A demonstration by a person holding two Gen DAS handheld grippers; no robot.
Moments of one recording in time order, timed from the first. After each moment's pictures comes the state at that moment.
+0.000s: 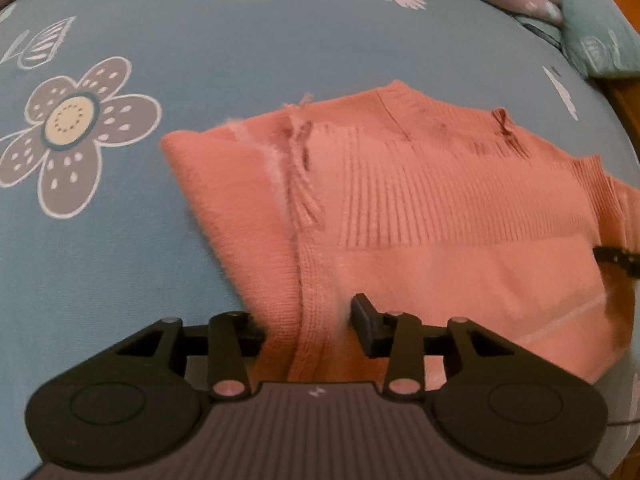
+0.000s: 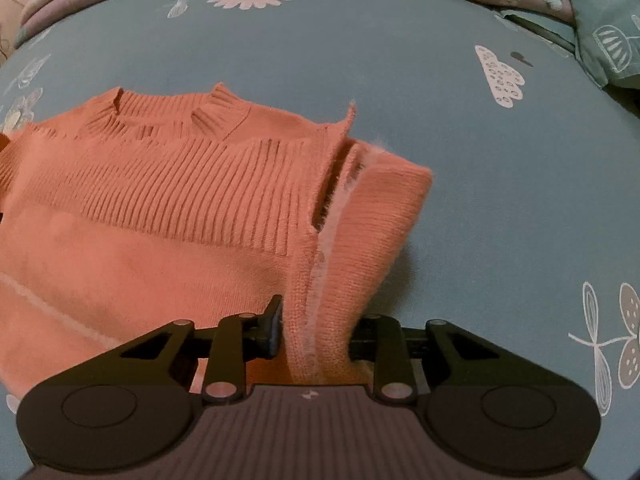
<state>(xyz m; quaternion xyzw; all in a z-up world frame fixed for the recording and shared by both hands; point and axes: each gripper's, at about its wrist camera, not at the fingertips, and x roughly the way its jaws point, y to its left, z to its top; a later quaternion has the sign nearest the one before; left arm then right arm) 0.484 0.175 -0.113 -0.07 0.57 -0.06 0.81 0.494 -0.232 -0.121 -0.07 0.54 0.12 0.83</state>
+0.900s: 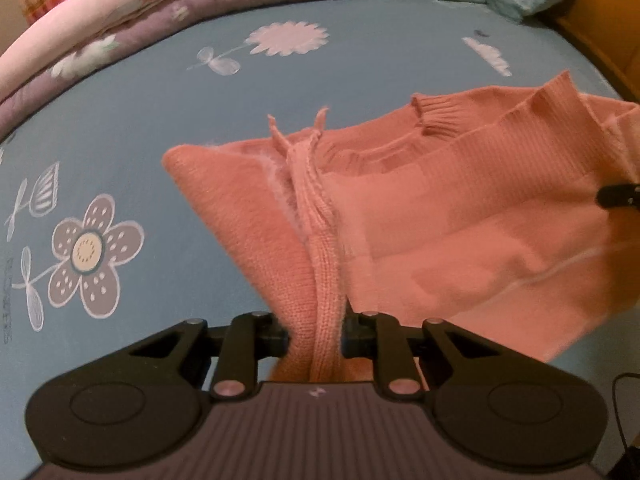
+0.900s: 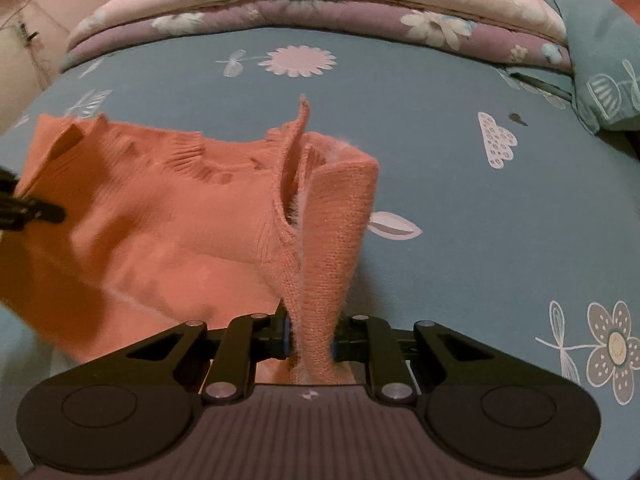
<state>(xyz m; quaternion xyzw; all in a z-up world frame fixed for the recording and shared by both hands) 0.466 0.082 -0.021 0.09 0.53 -0.09 0.84 0.432 -0.230 -0.019 -0.06 0.49 0.18 0.85</state>
